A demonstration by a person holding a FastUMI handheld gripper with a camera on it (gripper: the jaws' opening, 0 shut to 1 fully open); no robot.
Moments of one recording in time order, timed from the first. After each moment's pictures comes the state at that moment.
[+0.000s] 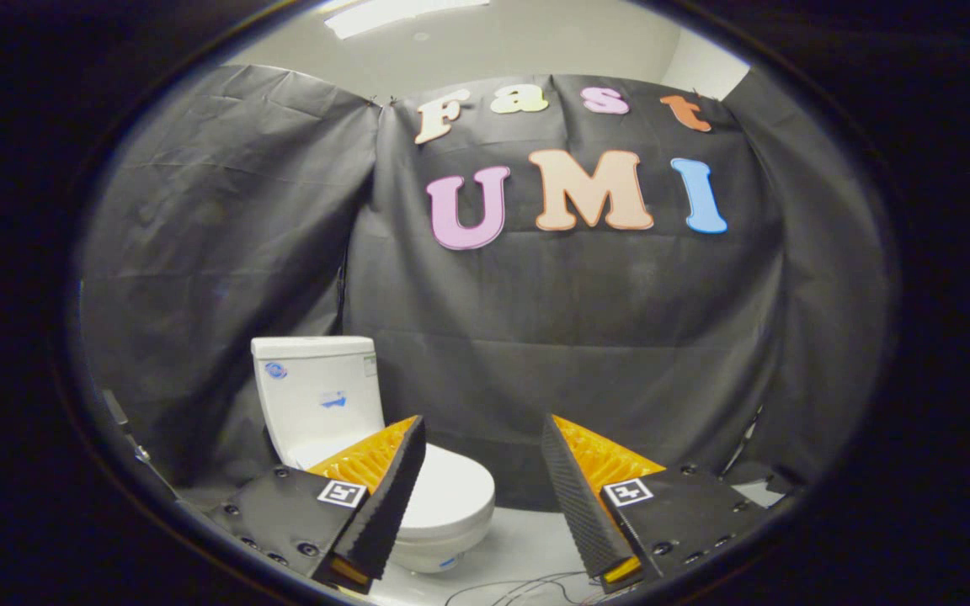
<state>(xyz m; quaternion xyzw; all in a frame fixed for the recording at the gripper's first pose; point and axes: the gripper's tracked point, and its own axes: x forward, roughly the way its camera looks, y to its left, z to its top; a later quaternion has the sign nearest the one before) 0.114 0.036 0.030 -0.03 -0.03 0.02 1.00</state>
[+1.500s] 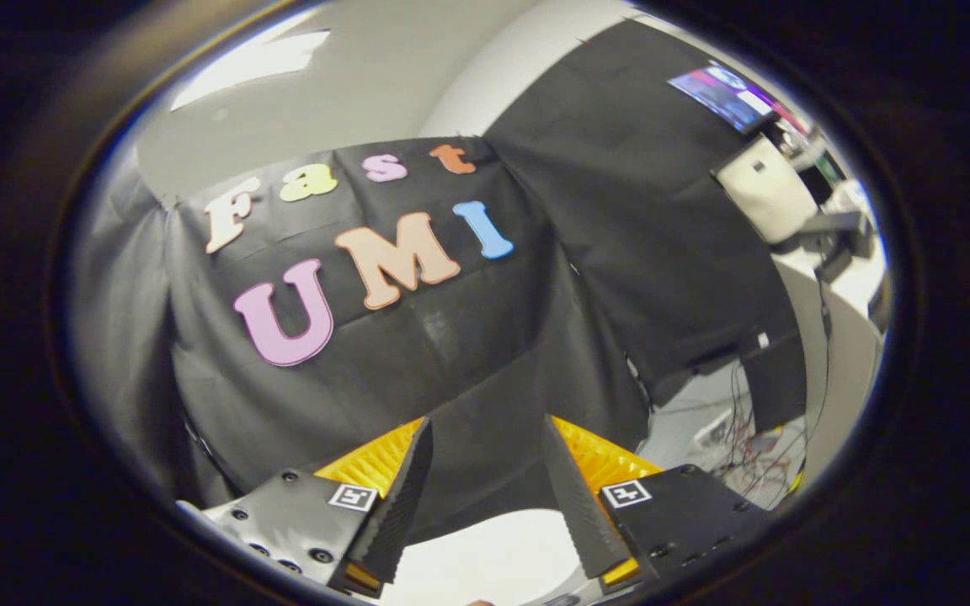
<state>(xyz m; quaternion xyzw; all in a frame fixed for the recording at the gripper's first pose) 0.129 0.131 0.000 0.26 -0.17 -0.36 0.88</state>
